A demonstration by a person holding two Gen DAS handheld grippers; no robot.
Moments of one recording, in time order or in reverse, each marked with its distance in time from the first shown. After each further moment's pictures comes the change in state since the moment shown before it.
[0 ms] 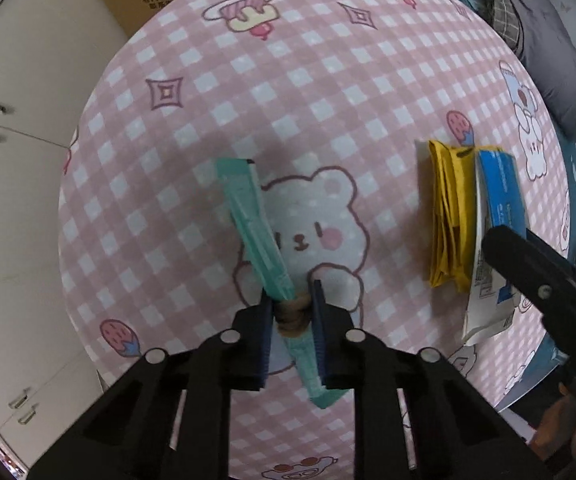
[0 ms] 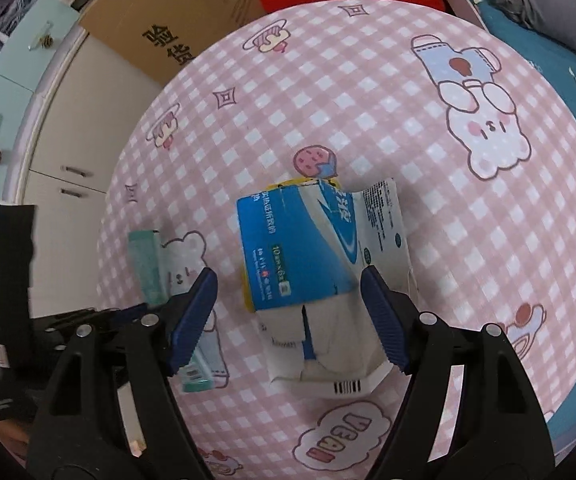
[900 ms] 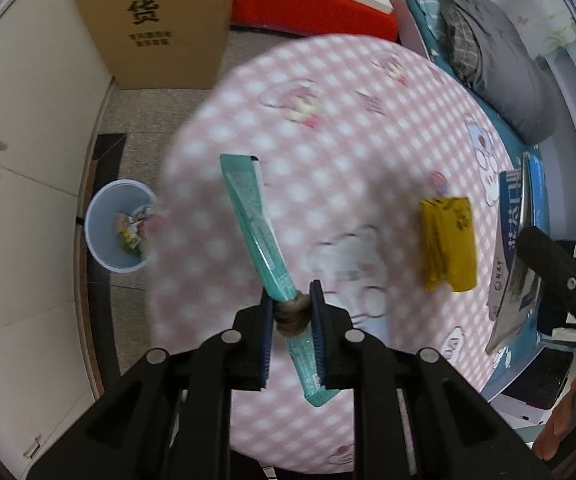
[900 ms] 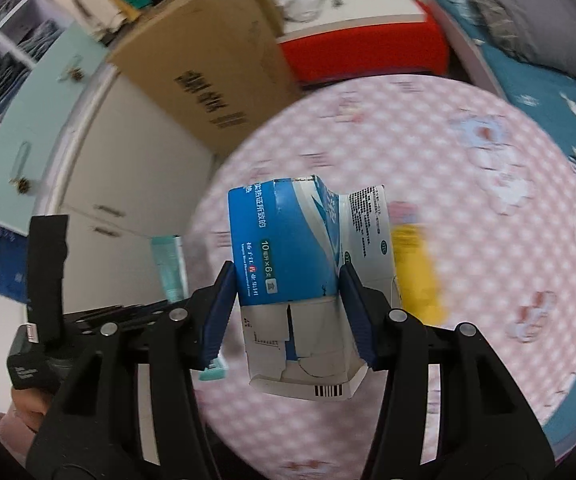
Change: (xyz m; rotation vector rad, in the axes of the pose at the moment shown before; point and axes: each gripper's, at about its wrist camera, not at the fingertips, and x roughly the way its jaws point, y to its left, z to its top) left arm -0.079 0.105 0.015 0.074 -0.116 -0.134; right arm -0.057 0.101 0.000 0.023 -0.166 0.054
